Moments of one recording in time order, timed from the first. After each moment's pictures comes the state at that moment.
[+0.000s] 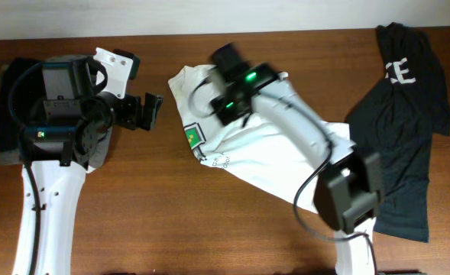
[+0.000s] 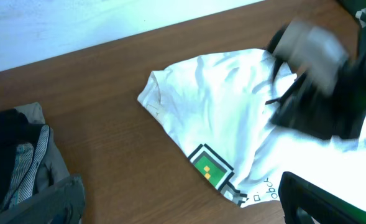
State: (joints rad) left arm 0.00 1.37 1.44 -0.80 0.33 0.22; right arm 0.47 2.13 1.93 -1.01 -0.09 0.03
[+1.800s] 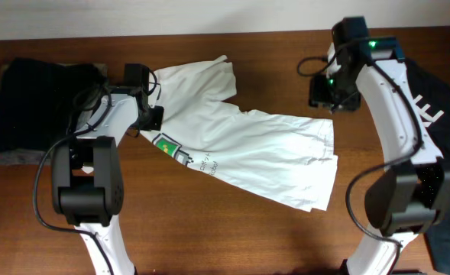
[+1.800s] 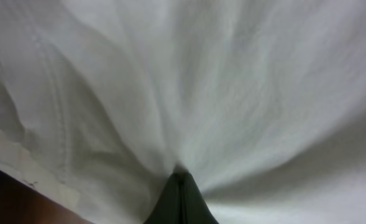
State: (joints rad) left arm -0.07 2.14 1.50 -0.67 -0.06 0.11; right arm 0.05 1.97 1.87 -1.31 -0.07 0.21
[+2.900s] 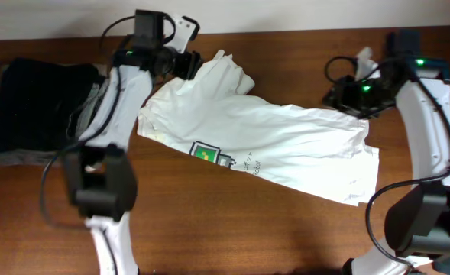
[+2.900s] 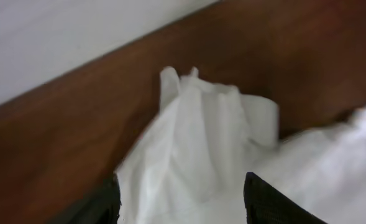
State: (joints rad) left arm -0.18 2.22 1.98 -0.58 0.33 0.27; right arm -0.11 1.81 1.68 -1.17 -0.44 0.12
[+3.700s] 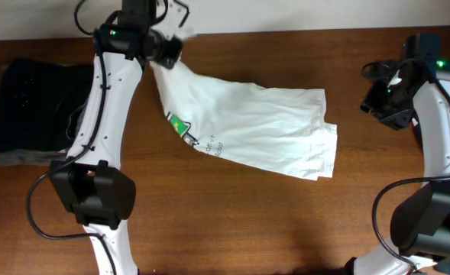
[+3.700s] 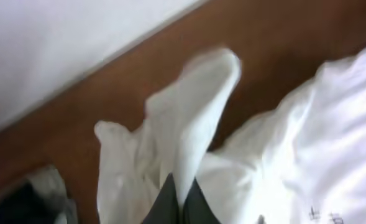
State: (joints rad) left arm -0.18 2.12 2.22 -1.01 0.06 0.36; right arm -0.23 1.81 1.68 -1.21 -0.06 0.33
